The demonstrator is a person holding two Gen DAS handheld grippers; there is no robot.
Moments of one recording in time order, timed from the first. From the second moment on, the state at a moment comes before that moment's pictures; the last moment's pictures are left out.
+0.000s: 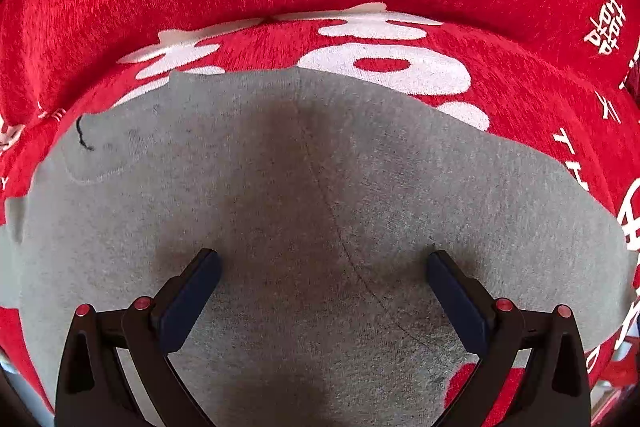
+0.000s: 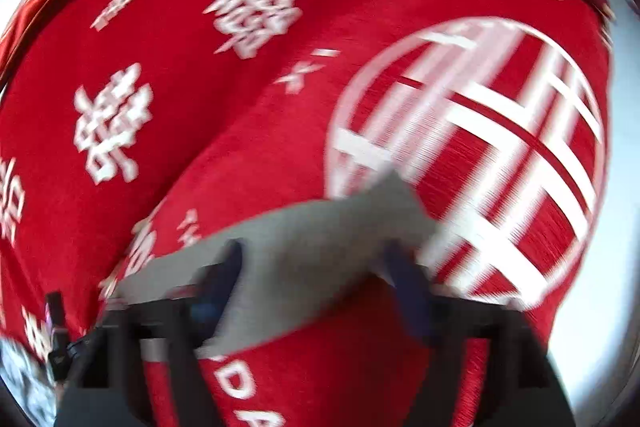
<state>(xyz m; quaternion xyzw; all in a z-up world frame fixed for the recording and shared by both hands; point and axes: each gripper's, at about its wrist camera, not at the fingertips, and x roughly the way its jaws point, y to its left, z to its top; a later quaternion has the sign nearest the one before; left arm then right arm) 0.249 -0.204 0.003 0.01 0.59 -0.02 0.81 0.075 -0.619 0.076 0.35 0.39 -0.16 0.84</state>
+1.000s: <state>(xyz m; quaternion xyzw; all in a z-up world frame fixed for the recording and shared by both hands) 0.254 -0.111 0.039 -0.06 0.58 0.01 0.82 0.157 -0.378 0.230 0.06 0.30 0.04 0.95</state>
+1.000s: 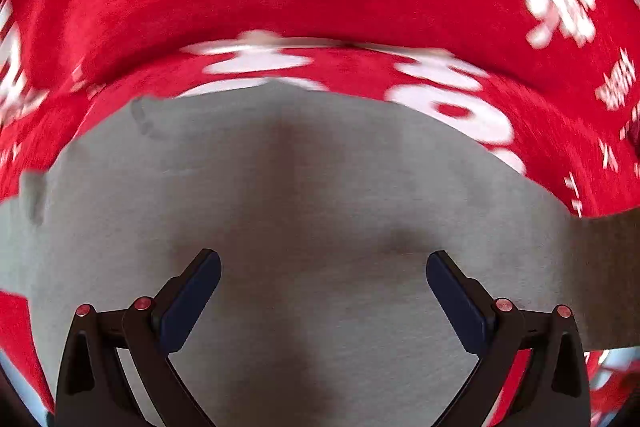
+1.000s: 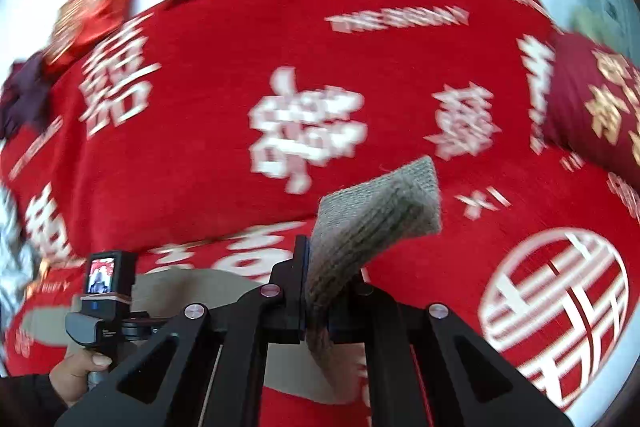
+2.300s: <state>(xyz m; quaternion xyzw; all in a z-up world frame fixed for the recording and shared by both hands) 0.142 0.173 0.037 -0.24 0.53 0.12 0.81 0.179 -0.113 0.104 -0.04 0.47 0.18 0.86</state>
